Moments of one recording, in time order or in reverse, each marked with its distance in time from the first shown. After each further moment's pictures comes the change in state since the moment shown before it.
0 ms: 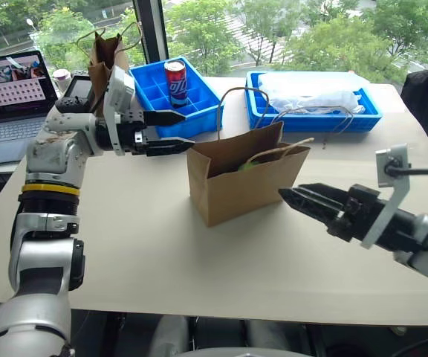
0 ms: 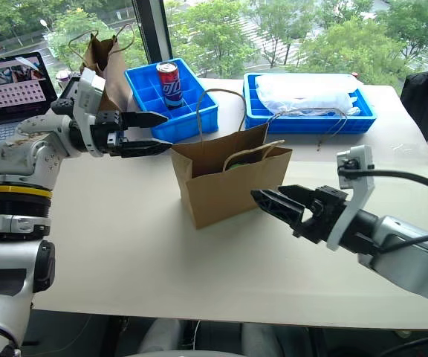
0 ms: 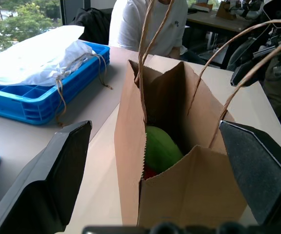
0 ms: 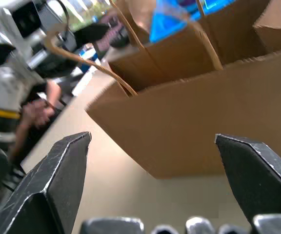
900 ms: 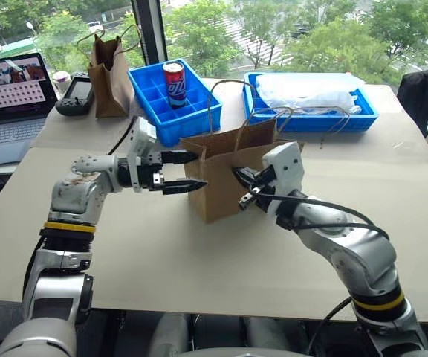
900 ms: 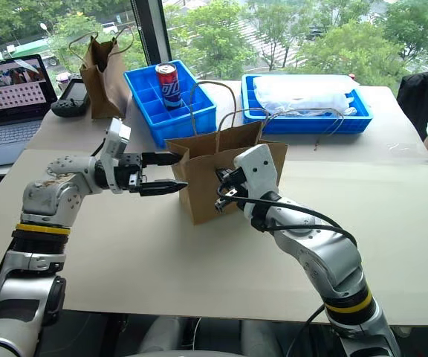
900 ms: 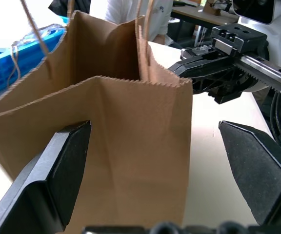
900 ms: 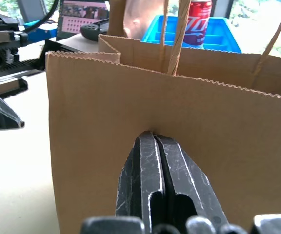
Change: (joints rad) left arm 0.150 -0.212 -0.074 -0.275 -0.015 0.019 0.148; right arm -0.434 0.660 0.622 0.192 -0.822 -0.067 -0.129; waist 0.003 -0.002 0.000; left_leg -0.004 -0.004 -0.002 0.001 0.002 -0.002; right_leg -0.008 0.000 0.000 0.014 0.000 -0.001
